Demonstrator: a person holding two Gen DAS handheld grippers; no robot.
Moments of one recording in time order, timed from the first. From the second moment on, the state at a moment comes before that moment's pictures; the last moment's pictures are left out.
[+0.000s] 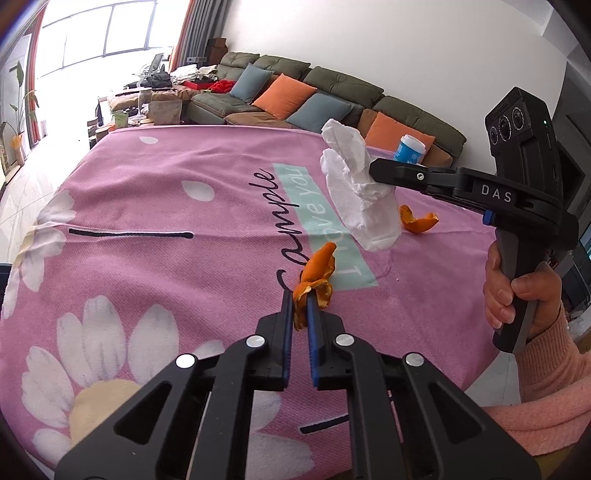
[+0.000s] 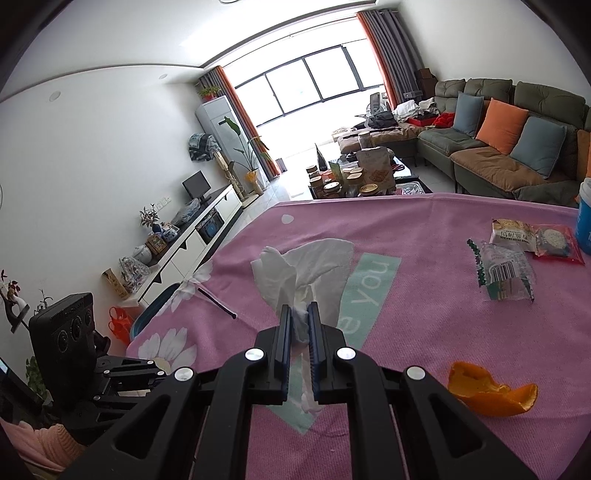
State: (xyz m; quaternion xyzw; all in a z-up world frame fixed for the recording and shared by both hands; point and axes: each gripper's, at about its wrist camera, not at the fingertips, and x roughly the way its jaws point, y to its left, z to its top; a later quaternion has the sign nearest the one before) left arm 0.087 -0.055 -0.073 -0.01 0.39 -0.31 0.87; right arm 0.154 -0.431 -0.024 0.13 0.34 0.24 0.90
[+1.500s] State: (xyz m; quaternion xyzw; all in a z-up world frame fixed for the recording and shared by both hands) left arm 0.058 0.097 -0.005 -0.07 0.32 -0.13 0.94; right arm 0.173 -0.285 -0.003 0.09 0.34 0.38 0.86
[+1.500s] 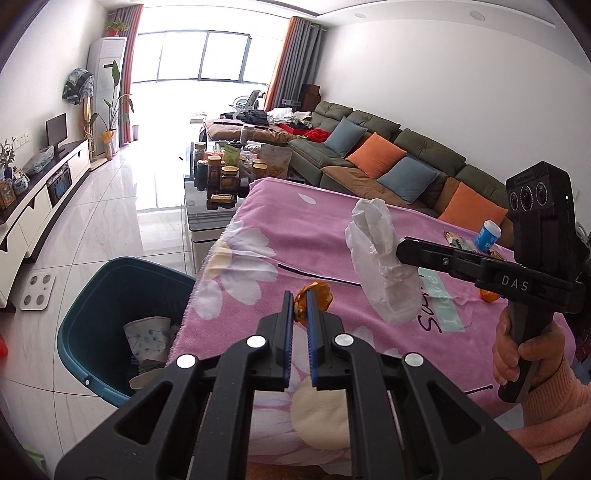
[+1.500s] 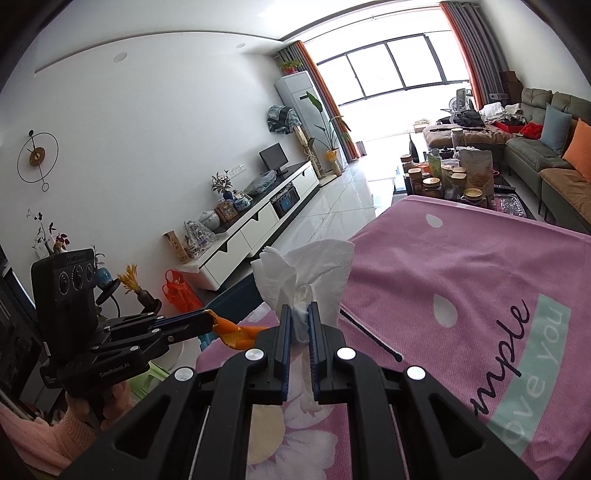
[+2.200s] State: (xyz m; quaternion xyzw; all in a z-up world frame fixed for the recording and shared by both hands) left arm 0.051 0.159 0.007 -0.09 0.30 -0.05 0.95; right arm 0.185 -0.219 0.005 0.08 0.34 0.44 0.83
